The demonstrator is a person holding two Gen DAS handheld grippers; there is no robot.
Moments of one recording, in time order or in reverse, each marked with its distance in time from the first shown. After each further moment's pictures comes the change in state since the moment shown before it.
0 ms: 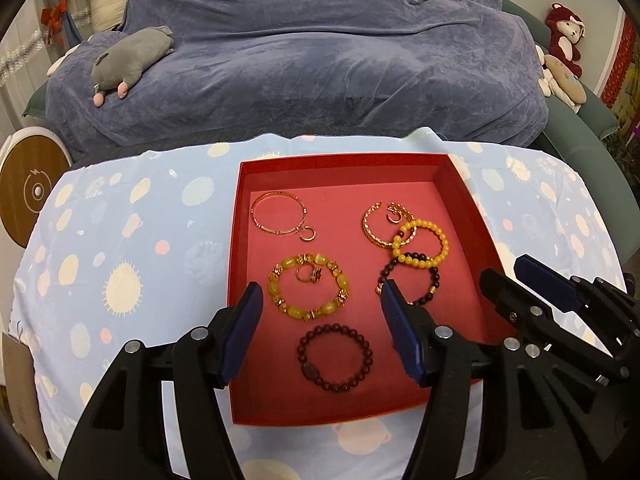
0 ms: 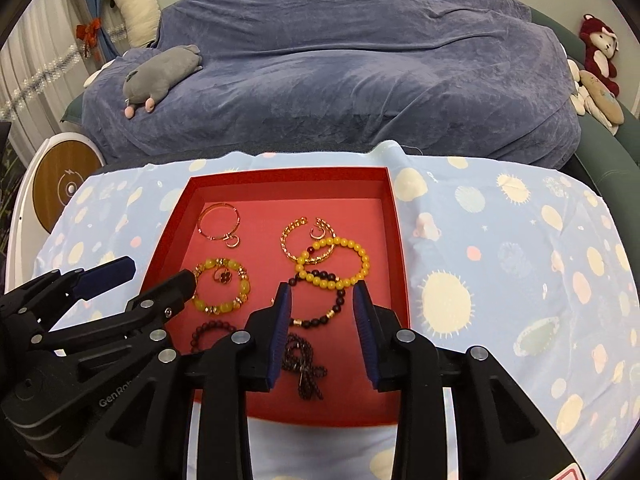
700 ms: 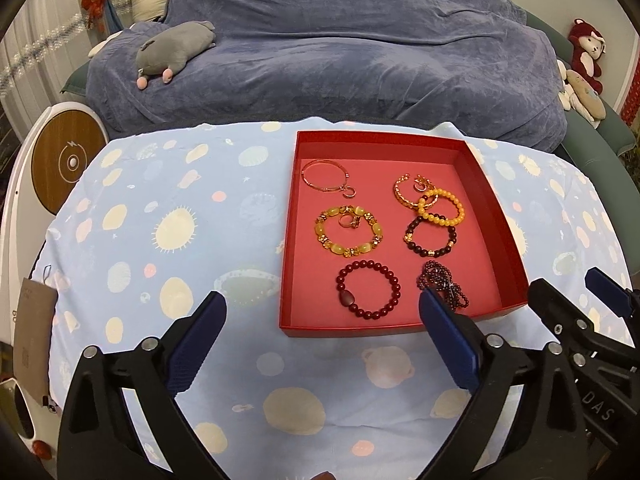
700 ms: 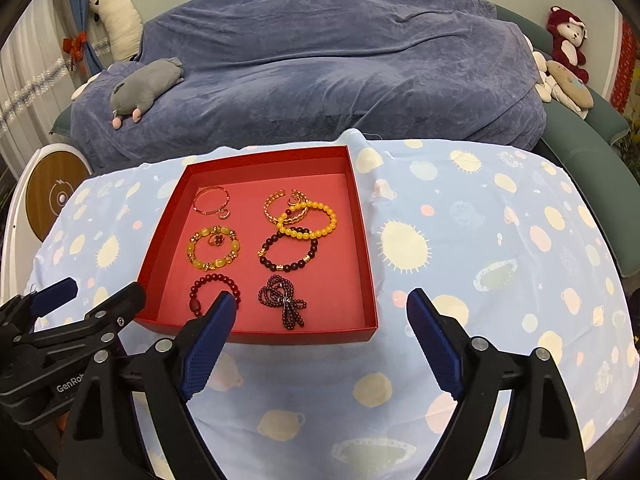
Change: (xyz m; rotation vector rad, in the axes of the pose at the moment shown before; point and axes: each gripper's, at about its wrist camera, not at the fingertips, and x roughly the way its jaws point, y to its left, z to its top) left arm -0.048 0.021 -0.056 -0.074 -0.029 0.092; right arm -0.048 -0.010 -0.047 0.048 -0.031 -0.060
